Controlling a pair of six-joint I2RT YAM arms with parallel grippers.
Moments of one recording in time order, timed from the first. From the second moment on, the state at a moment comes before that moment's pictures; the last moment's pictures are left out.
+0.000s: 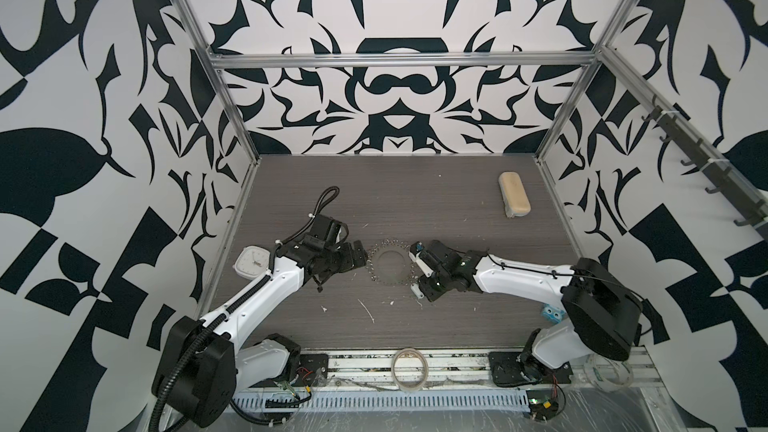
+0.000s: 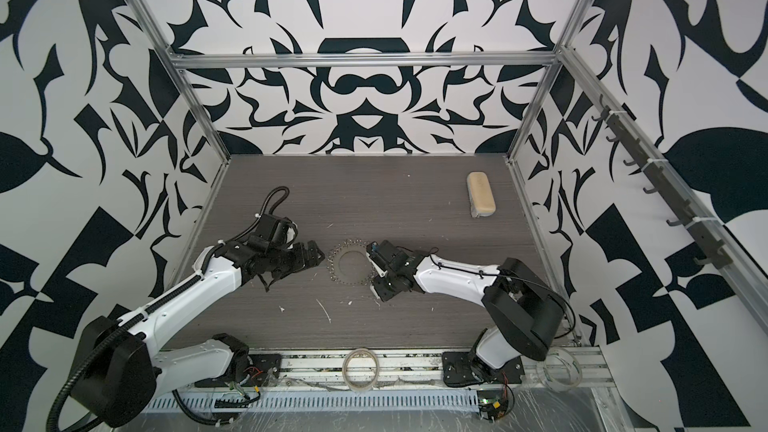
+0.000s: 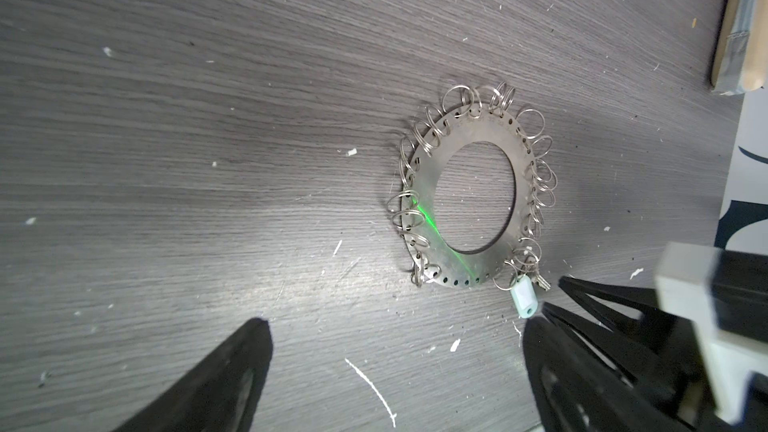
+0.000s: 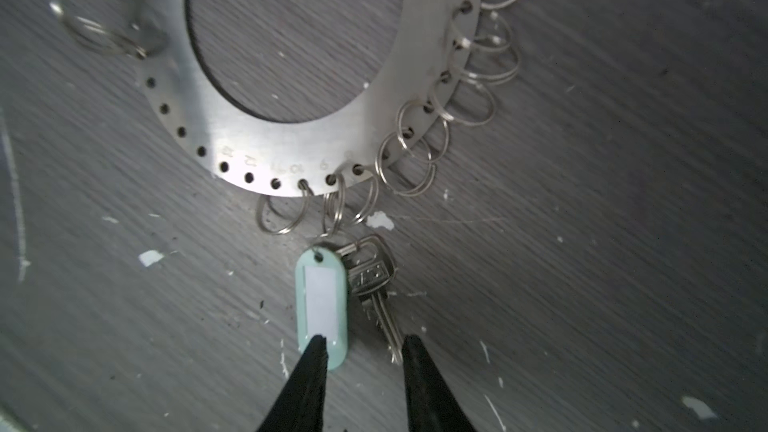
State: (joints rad) left arm -0.47 1.19 0.75 -0.59 0.20 -0.68; right arm 0.85 1.49 0.79 -0.44 -0.05 0.29
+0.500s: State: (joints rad) left arm -0.47 1.26 0.77 -0.51 0.43 -0.36; right arm 0.73 1.41 0.57 -0.06 -0.36 0.15
